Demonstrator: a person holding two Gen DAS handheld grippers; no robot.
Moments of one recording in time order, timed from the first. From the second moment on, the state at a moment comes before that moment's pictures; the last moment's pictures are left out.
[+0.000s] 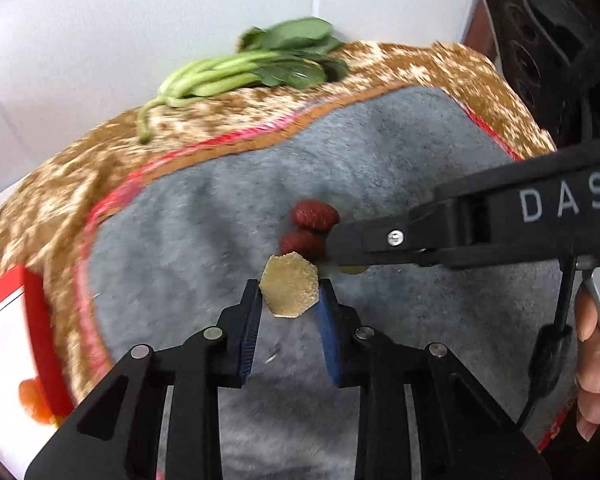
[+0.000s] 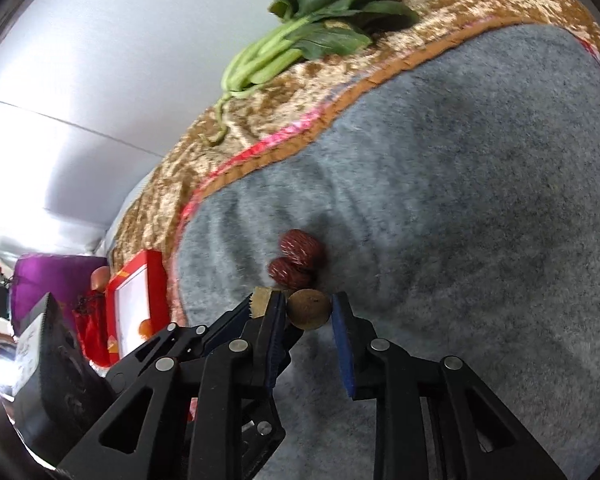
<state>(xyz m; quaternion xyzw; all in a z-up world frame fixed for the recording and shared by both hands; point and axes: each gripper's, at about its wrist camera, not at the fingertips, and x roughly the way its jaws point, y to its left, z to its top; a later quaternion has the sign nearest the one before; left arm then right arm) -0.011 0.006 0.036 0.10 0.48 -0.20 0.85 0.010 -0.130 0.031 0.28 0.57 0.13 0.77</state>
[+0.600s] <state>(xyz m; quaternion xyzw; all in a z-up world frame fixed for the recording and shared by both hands) -0.105 0.202 0.103 0.03 0.43 0.07 0.90 -0.031 0.030 0.071 0.18 0.52 0.35 0.76</state>
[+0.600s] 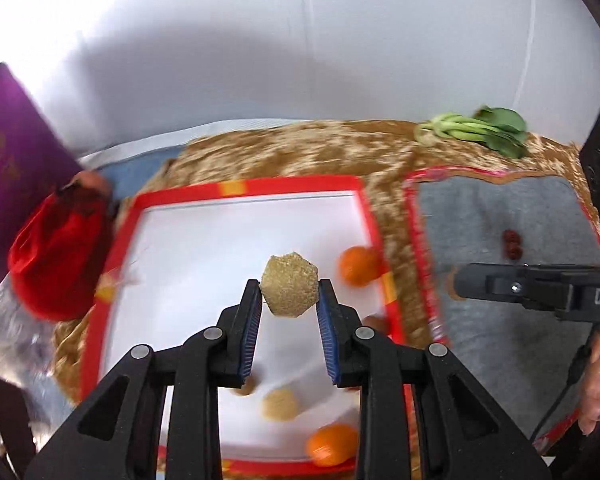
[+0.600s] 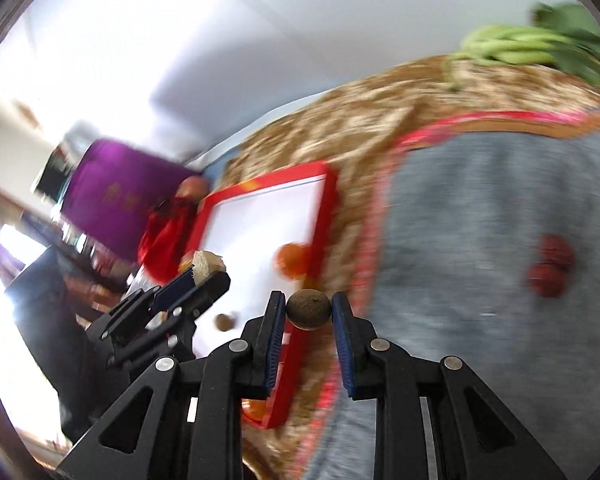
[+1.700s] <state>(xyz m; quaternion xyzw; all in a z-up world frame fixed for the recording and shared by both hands) -0.104 0.222 0.087 0.08 0.46 0.15 0.87 -0.071 0.094 0.049 0.09 0.53 0.39 0.75</state>
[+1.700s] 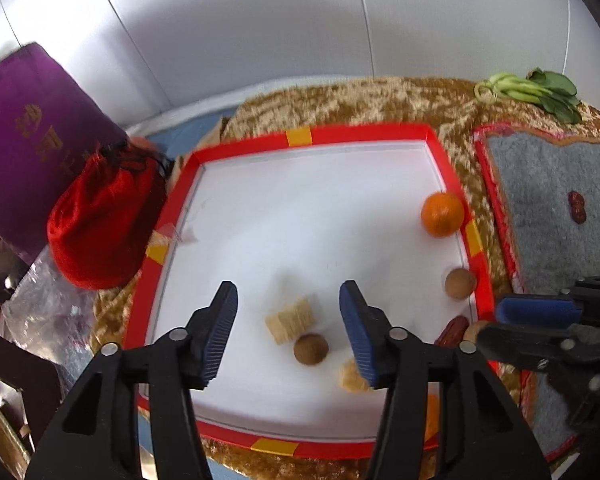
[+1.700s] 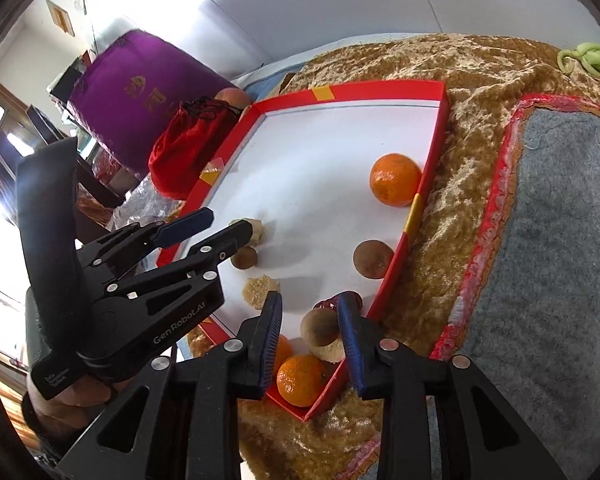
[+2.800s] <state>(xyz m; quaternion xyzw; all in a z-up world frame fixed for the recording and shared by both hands) -0.090 0.097 0.081 0.13 0.41 -0.02 0.90 0.026 -0.102 0.014 0.22 0.58 0.11 0.78</state>
